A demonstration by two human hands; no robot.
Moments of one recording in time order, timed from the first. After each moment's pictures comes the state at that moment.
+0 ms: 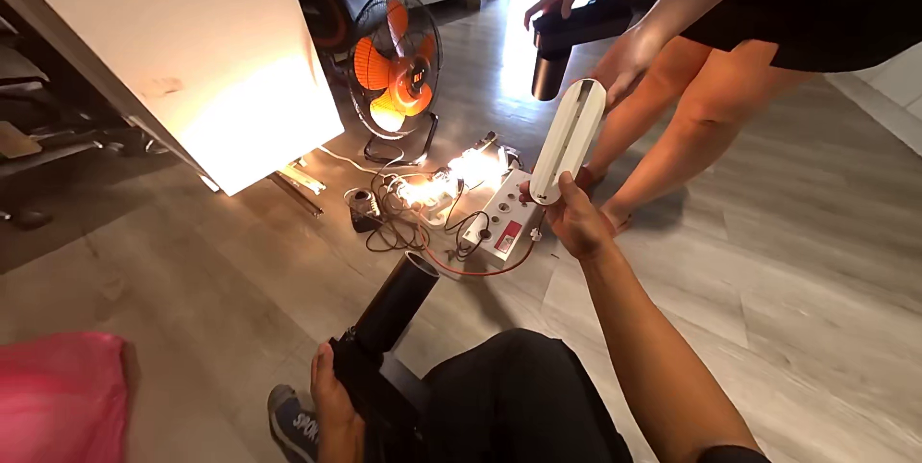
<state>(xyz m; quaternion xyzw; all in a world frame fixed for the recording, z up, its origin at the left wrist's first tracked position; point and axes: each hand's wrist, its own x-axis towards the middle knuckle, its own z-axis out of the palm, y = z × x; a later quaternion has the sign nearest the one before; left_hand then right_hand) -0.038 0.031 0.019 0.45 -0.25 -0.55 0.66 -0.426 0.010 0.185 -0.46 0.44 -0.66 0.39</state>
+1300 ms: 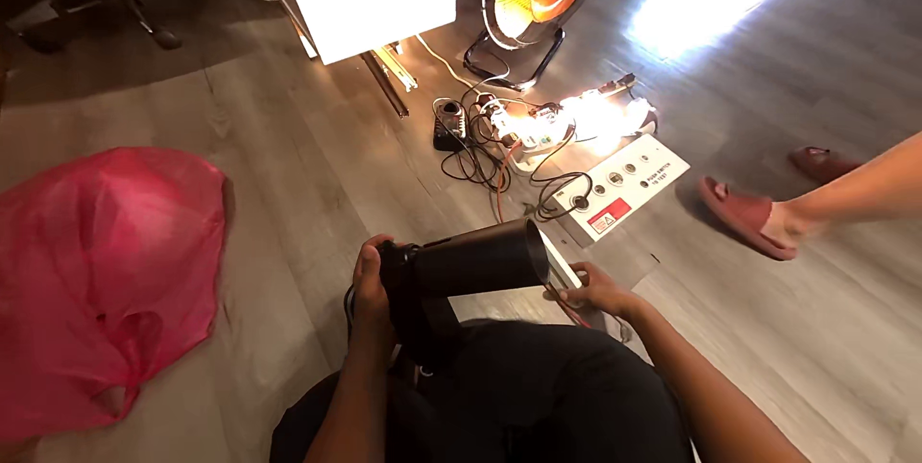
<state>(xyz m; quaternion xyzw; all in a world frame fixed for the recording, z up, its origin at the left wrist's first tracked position) -0.005 0.001 0.019 0.44 -0.36 -0.50 0.65 -0.430 -0.006 -0.051 -0.45 0.70 -0.06 0.56</state>
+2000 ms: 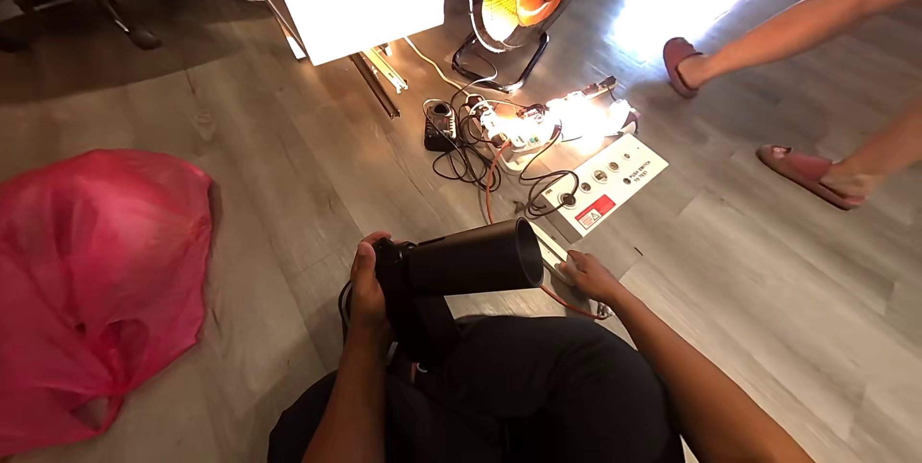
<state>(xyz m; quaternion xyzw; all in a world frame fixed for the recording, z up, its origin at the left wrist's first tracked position) -0.003 0.000 0.016 0.37 -0.33 -0.55 0.68 -0.440 -0.015 -0.064 -0.55 0.75 -0.01 0.37</state>
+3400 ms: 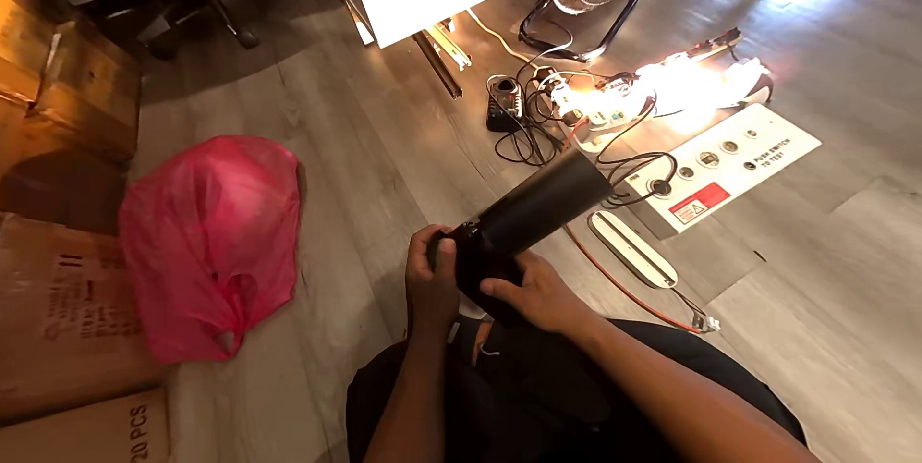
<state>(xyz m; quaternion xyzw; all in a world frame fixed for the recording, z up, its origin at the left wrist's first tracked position) -0.005 0.017 0.033 0.53 -0.45 -0.33 0.63 -0.182 0.007 0.031 -0.66 0.44 -0.30 0.53</state>
